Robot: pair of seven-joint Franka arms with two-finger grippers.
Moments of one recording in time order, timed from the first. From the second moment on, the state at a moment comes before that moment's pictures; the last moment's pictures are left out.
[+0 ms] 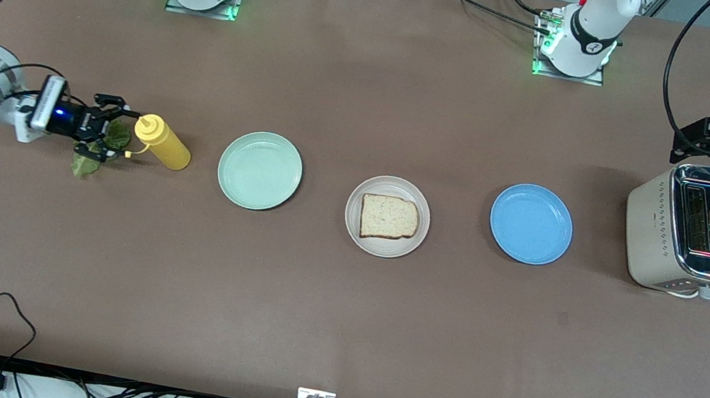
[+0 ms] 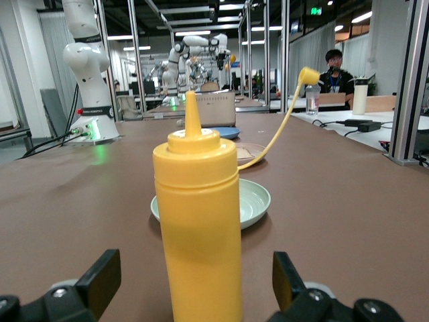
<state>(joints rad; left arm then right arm) 0.00 -0.01 -0.04 -1.61 0.04 1.51 0.07 -0.30 0.69 -0.22 -1.92 1.13 1.40 -2.66</state>
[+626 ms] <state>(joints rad) 0.00 -0.01 -0.04 -1.61 0.04 1.51 0.07 -0.27 0.47 -0.22 -1.70 0.89 1.41 -2.21</state>
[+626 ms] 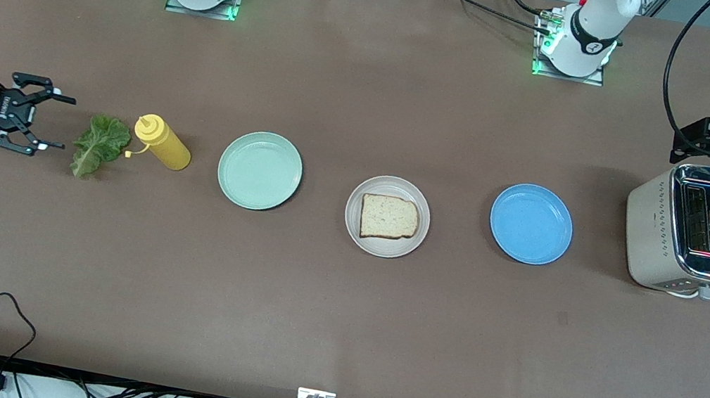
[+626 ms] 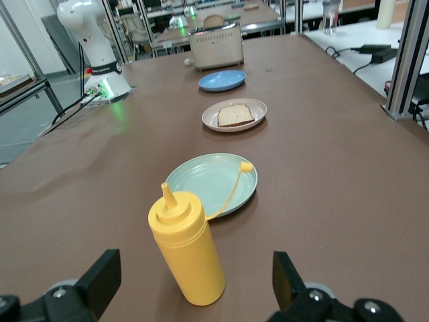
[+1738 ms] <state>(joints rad) 0.00 -0.01 -0.04 -1.61 0.04 1.51 0.07 0.07 0.21 -0.21 -1.51 0.40 1.54 -1.19</state>
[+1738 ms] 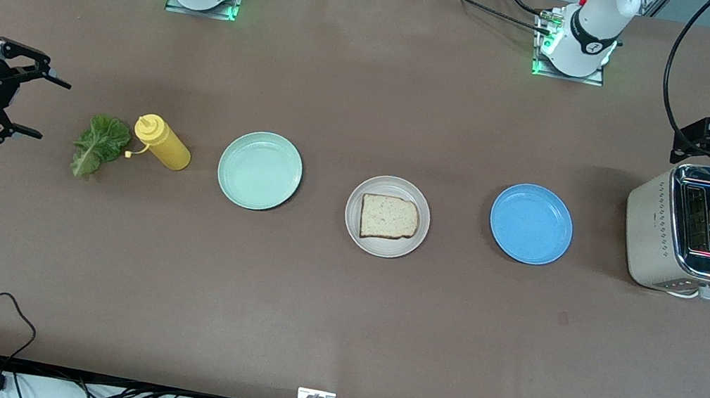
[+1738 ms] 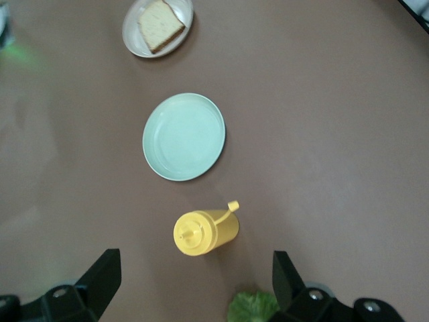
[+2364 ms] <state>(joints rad) 0.04 -0.01 -0.04 -1.61 0.04 1.51 0.07 0.10 0.13 -0.06 -1.50 0.15 1.56 -0.51</state>
